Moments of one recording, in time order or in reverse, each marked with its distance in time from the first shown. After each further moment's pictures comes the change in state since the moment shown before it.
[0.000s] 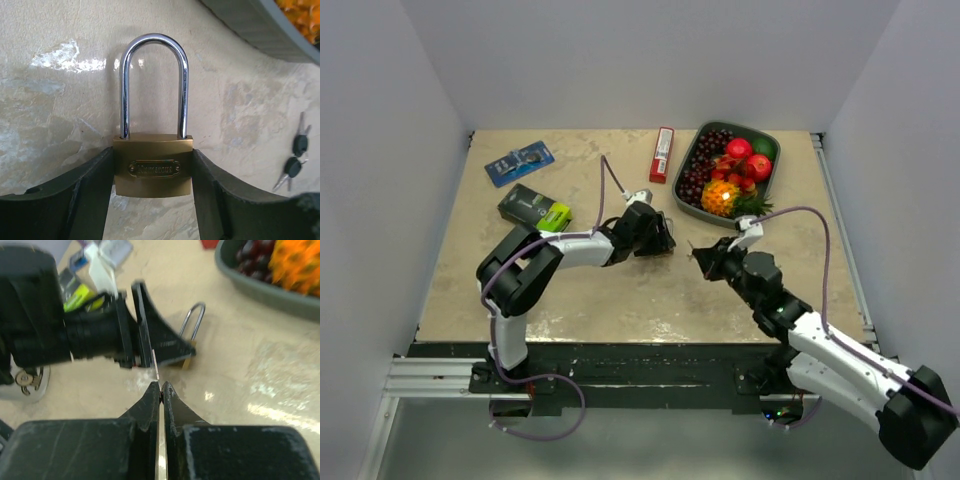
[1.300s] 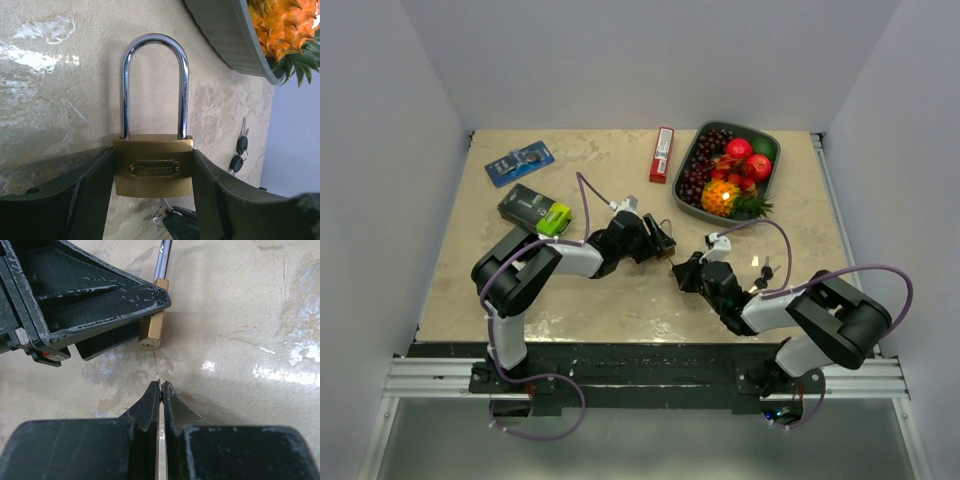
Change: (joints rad) left arm 0.038 -0.026 -0.205 0.347 0.120 -0.241; right arm 0.153 0.690 -0.119 0.619 0.158 0.180
